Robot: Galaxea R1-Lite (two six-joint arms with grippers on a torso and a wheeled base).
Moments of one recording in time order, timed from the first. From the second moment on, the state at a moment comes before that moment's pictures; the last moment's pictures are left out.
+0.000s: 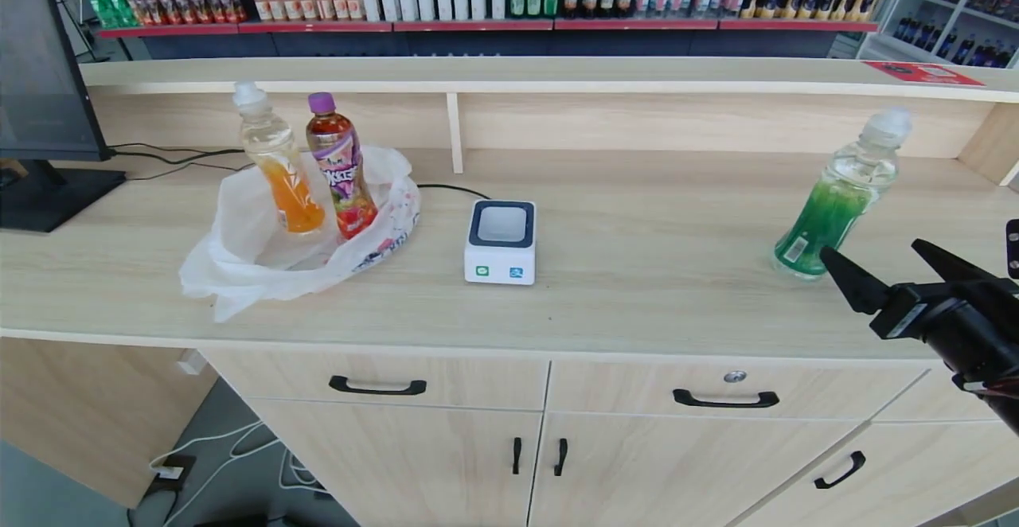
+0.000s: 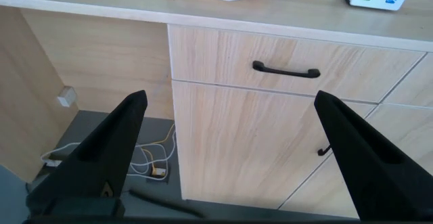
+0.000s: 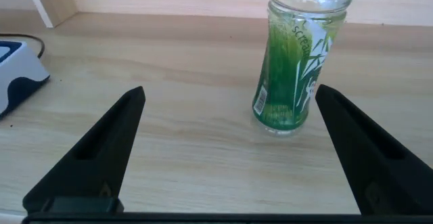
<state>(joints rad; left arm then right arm) 0.00 0.00 0.00 0.00 0.00 -0.01 0.00 1.61 -0.24 -1.57 0.06 -0.03</state>
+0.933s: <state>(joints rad) 0.00 0.00 0.00 0.00 0.00 -0.01 0.04 1.62 -0.21 -1.57 0.07 -0.03</state>
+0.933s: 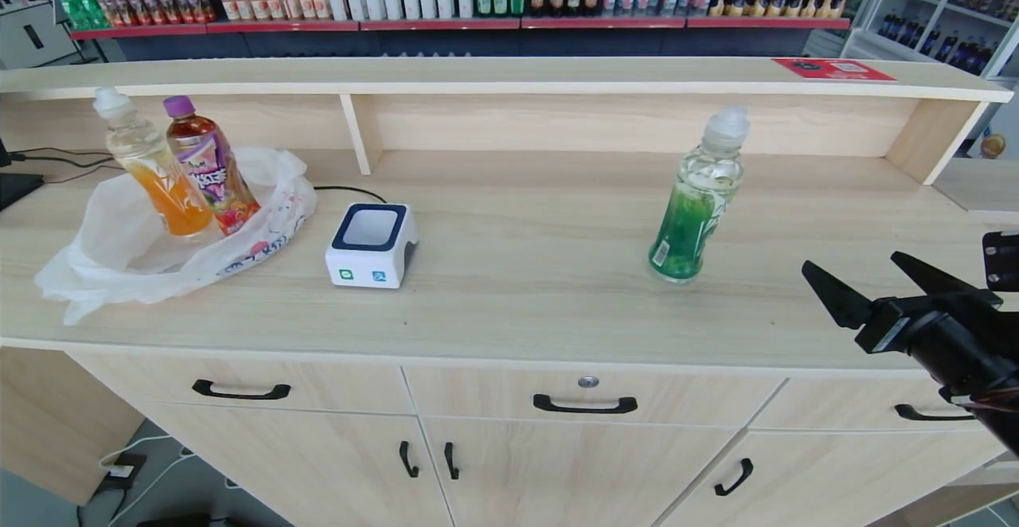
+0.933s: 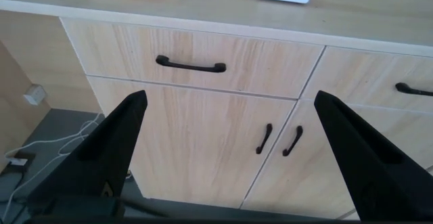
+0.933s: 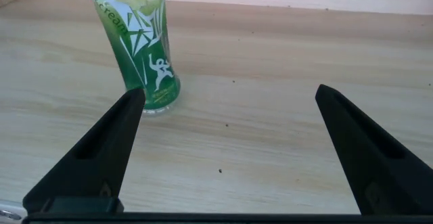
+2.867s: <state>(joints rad) 0.00 0.00 0.00 0.00 0.00 -0.01 0.43 1.88 -0.47 -1.57 -0.19 0.04</state>
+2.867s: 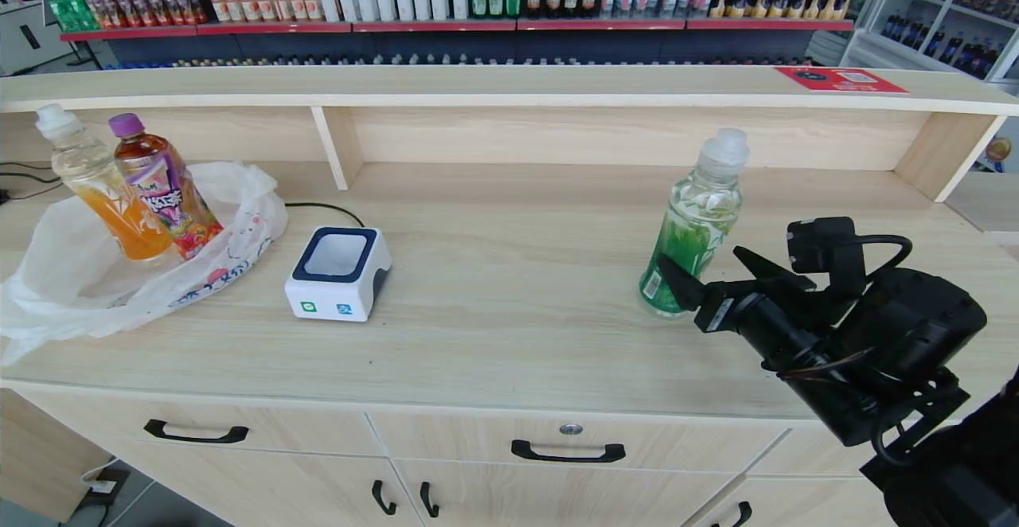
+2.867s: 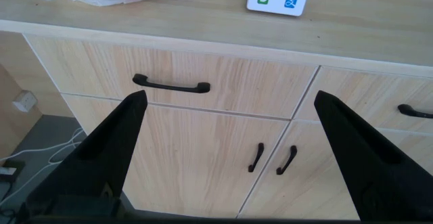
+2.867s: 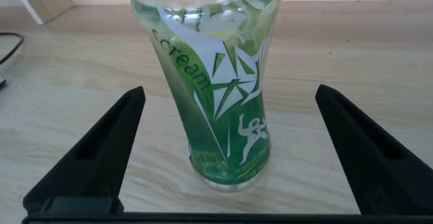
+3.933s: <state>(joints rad) 0.00 0.00 0.00 0.00 0.00 -0.01 0.43 2.00 -0.65 -1.57 -0.22 0.04</state>
